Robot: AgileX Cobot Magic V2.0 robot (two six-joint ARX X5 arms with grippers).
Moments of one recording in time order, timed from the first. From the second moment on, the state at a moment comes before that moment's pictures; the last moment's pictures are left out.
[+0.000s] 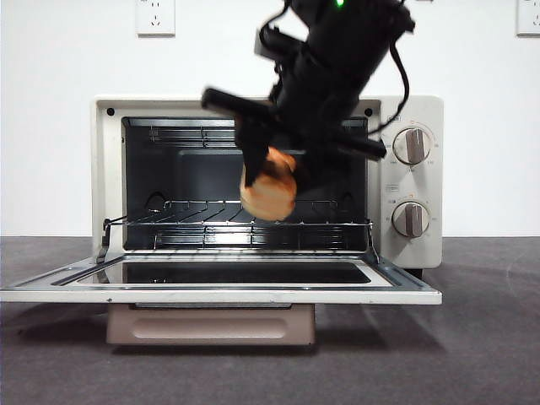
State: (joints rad) left arm -0.43 0.62 0.80 -0.88 0.13 -0.15; right arm 0.77 1.65 1.04 -0.05 0.18 0.51
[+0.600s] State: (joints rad) left arm -0.43 0.62 0.80 -0.88 0.13 -0.15; right arm 0.76 1.65 1.04 -0.07 0.22 0.51
